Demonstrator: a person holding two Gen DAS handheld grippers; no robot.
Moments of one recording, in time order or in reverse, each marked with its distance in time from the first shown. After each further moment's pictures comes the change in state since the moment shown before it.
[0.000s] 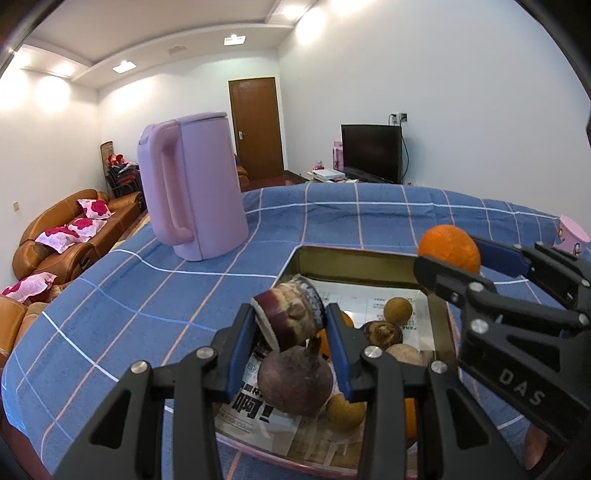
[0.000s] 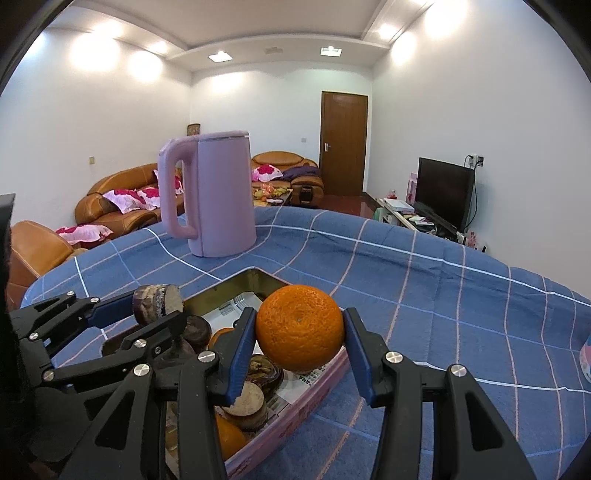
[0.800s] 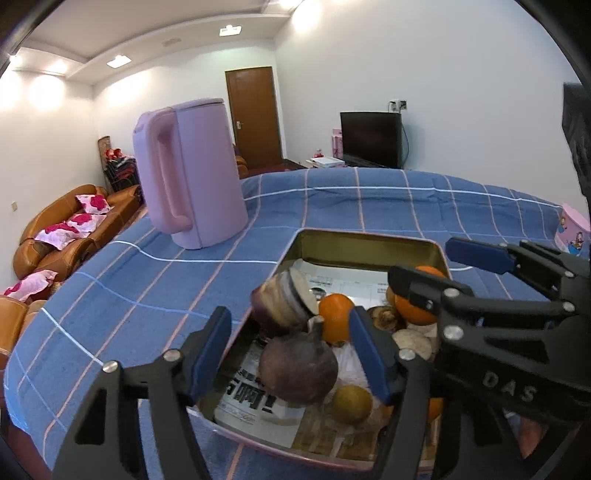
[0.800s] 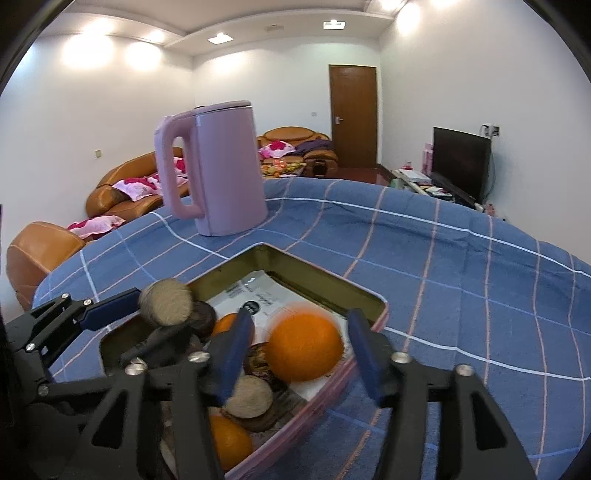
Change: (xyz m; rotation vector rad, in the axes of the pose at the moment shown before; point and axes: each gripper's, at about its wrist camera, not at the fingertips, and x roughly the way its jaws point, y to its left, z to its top) left arm 0.005 0.001 -0.003 0.016 0.042 0.005; right arm 0.021 -0.002 -0.004 0.036 0.090 0.099
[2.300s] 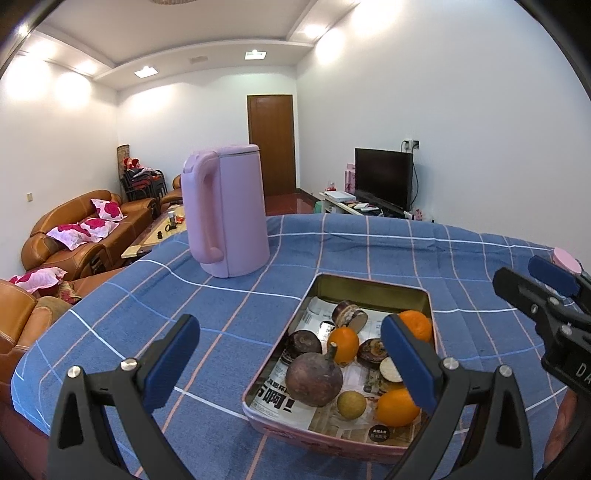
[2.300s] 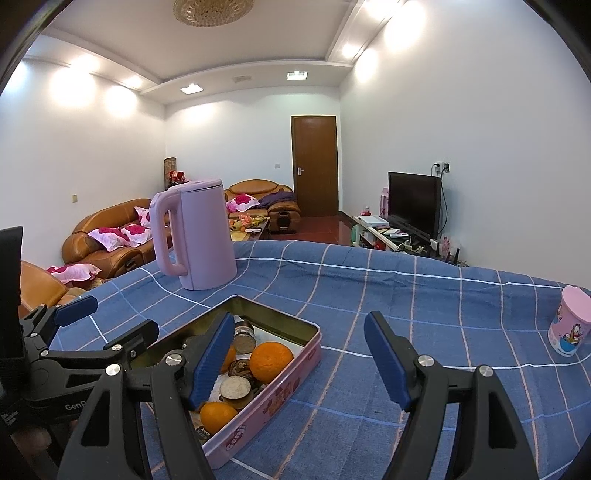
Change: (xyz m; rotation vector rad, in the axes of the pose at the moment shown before) left arm -0.052 0.021 0.010 -0.088 -0.119 0.016; right arm -0.104 -0.011 -0.003 0.066 -0.209 -0.162
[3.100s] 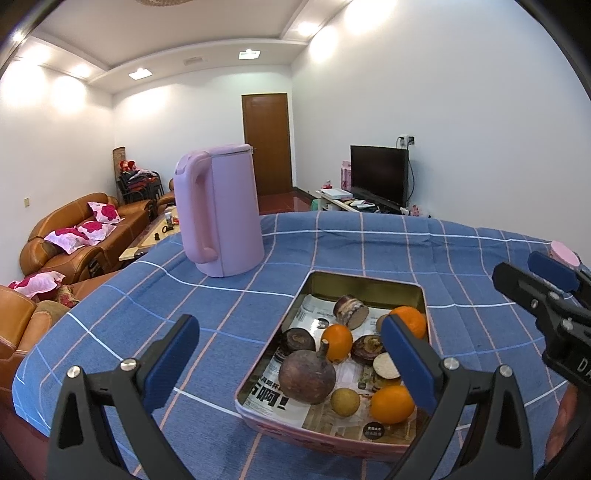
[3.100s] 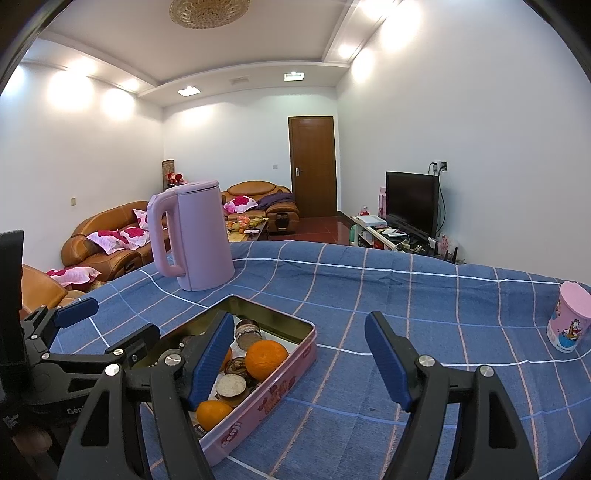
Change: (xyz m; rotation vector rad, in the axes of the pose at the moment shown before) left arm -0.002 -0.007 -0.001 0.023 0.004 -0.009; right arm -0.003 -0.007 0.000 0.010 -0.004 -0.004
